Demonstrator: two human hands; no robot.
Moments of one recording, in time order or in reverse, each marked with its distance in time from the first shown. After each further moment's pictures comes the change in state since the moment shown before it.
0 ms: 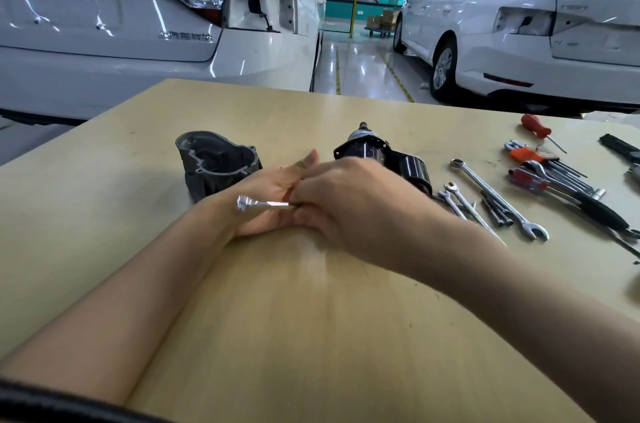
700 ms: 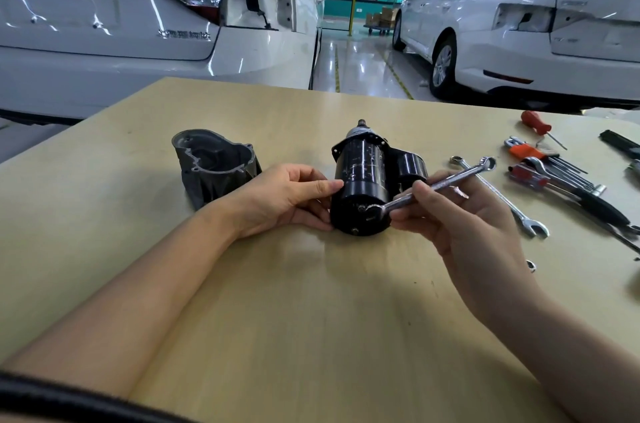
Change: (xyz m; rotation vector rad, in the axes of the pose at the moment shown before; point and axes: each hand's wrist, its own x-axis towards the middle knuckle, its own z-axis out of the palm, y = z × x) left_hand 0.002 -0.007 0.010 0.116 -0.082 0.158; right_hand -0.074 0.026 0.023 1.430 0.797 0.693
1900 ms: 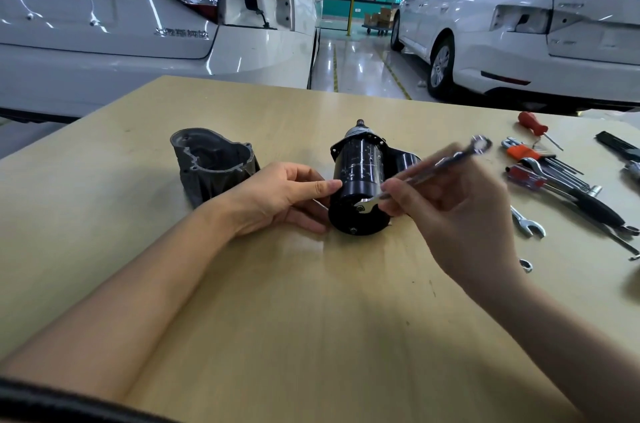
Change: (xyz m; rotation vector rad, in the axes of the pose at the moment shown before) left_hand -0.002 0.003 0.002 0.049 0.038 -0.021; right_hand 0.005 -0.006 0.010 -0.380 -0.065 -0.307
